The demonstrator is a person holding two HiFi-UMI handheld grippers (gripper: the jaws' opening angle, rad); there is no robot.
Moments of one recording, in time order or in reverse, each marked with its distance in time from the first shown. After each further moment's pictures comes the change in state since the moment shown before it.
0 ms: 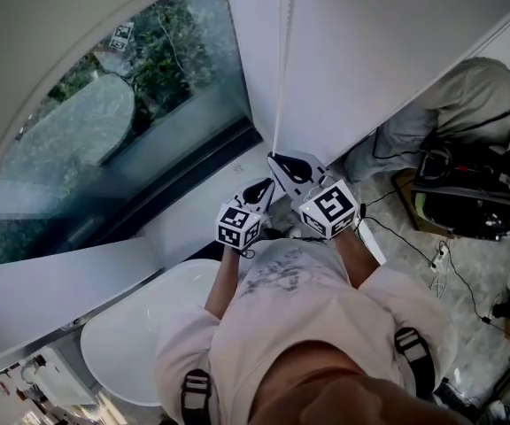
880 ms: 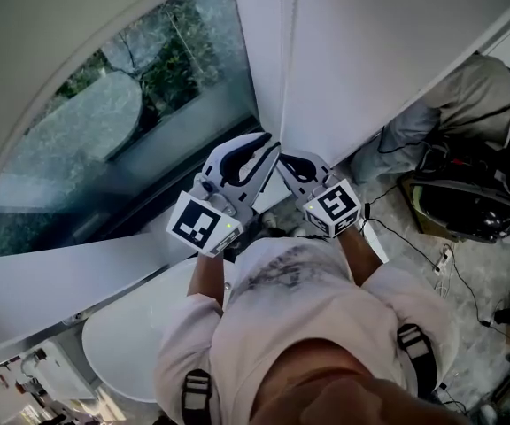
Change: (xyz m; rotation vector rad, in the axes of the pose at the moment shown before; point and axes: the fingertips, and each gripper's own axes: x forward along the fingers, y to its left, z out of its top) left arm -0.094 -0.067 0.262 0.317 -0.462 -0.125; right arm 0.001 0.001 -0.008 -0.008 0.003 0.013
